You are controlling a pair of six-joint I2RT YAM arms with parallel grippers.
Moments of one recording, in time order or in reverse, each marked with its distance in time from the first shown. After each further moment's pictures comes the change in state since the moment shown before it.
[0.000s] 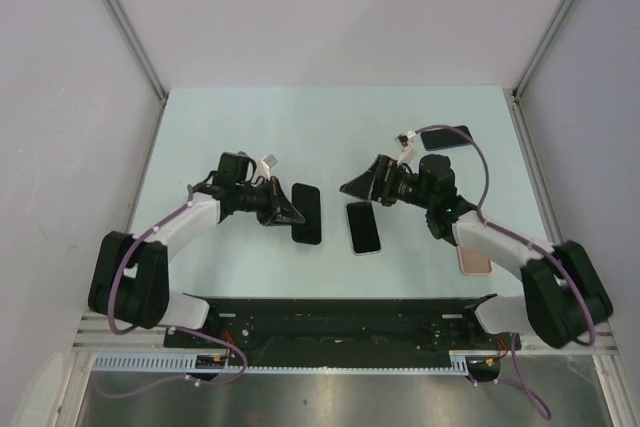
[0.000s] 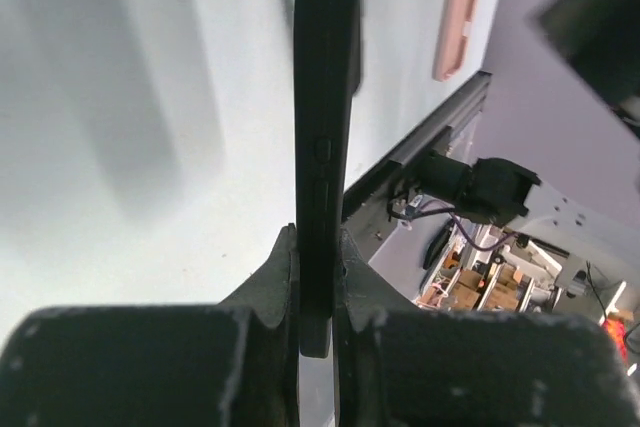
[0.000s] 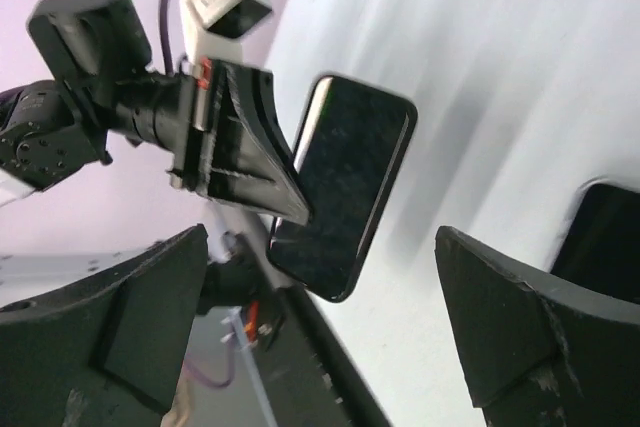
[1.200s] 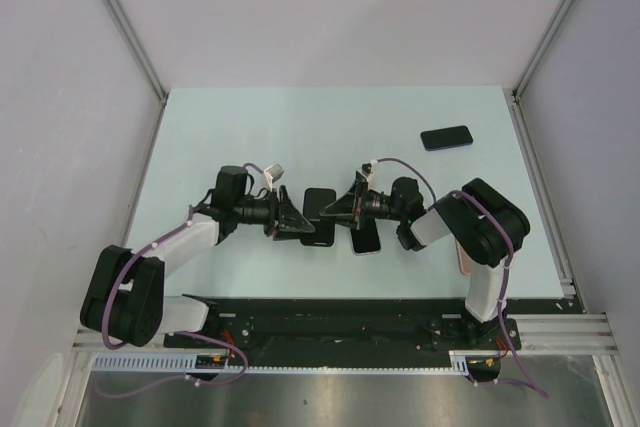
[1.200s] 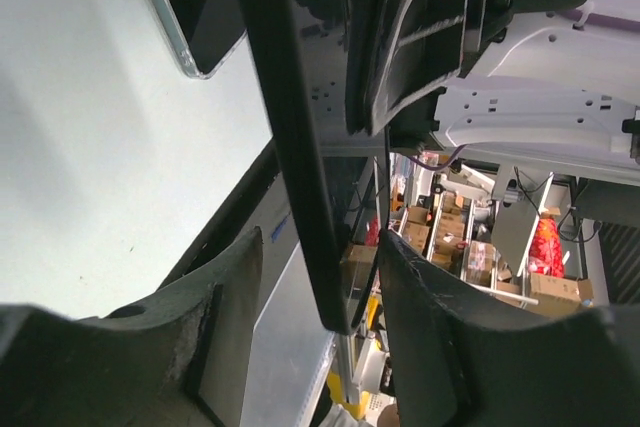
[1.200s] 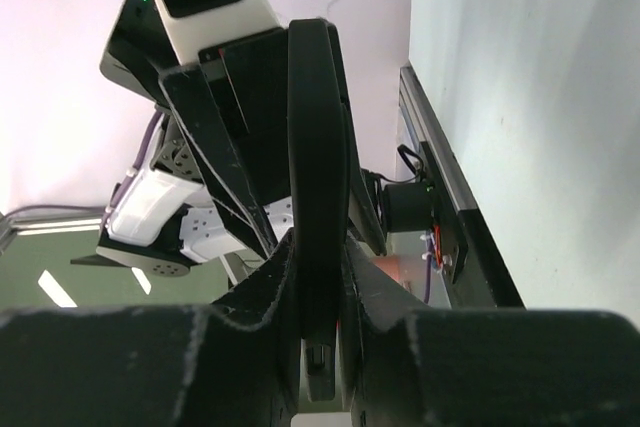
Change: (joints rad) left arm -0.034 -0.056 -0.190 0.306 0.229 -0.136; right arm 0.109 0.497 0.002 0.692 -0.172 0.668
